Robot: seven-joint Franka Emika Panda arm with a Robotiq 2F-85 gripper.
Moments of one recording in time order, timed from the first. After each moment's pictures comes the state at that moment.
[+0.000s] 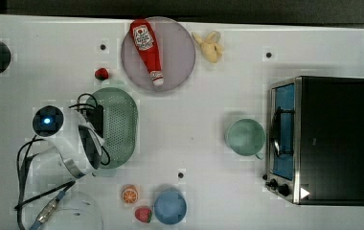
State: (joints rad) arm 0.53 0.57 0.03 -2.07 0.07 1.00 1.25
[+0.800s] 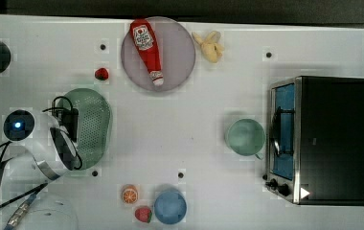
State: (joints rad) arm 0.63 0.65 0.04 -1.95 0.12 1.00 1.35
